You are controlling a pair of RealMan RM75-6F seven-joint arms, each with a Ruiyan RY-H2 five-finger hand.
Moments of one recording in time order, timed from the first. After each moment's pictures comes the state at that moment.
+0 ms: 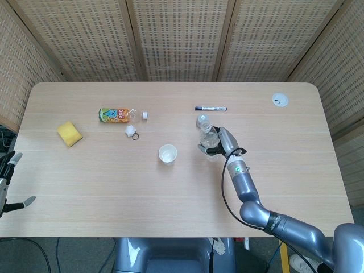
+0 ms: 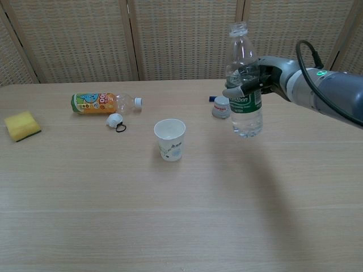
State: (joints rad) left arm -0.10 -1.00 -0.05 -1.74 1.40 1.40 0.00; right arm 0.74 -1.70 0.56 -1.36 -0.74 0.80 0.03
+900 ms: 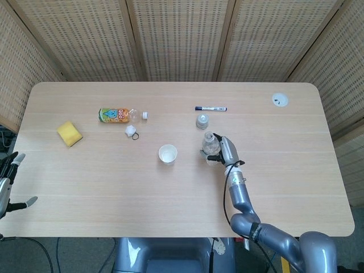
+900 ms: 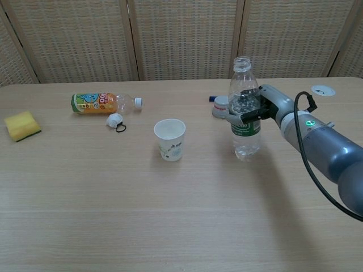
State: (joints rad) left arm -0.11 -1.01 -0.05 -1.74 1.37 1.38 0.03; right arm 0.73 -1.98 0.45 -0.94 -1.08 0.91 0.38
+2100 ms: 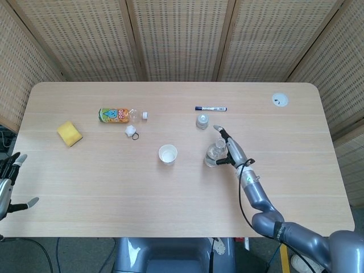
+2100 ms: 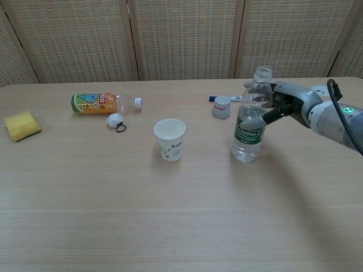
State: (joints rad) left arm -0.11 -1.01 -0.04 -1.75 1.40 1.40 0.02; right arm 0.67 -1.71 0.36 -1.15 -1.18 0.78 0.50
